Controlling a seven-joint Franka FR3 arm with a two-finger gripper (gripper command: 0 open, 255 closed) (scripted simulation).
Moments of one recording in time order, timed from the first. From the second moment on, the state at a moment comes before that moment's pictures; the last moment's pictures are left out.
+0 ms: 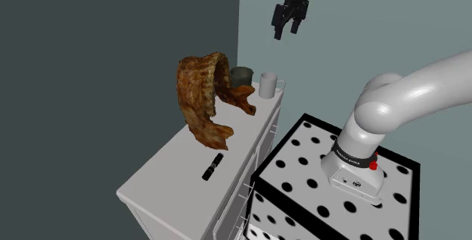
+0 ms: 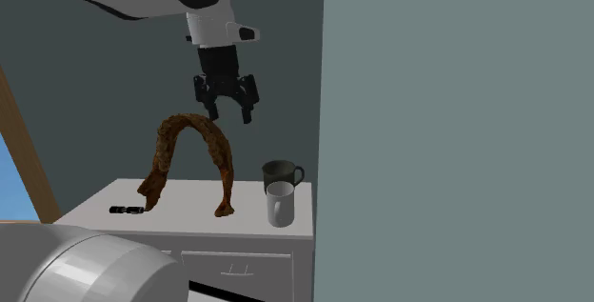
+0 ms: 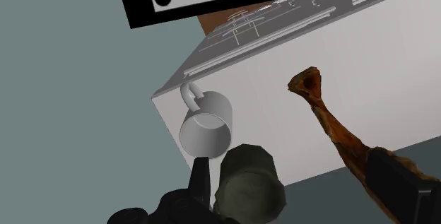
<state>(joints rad) -0.02 -0.76 0.01 -2.34 -0.04 1.66 0.13</state>
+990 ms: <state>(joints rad) -0.06 -0.52 -0.04 -2.57 -0.07 2.14 0.13</state>
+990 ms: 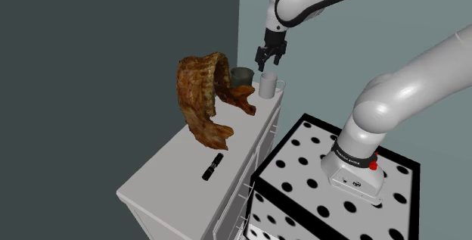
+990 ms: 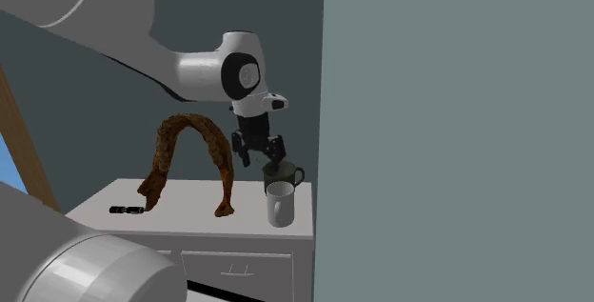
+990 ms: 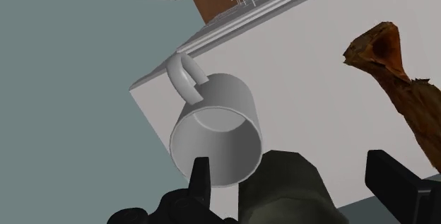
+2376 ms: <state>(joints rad) -0.07 -0.32 -0.06 -2.63 -0.08 2.40 0.13</state>
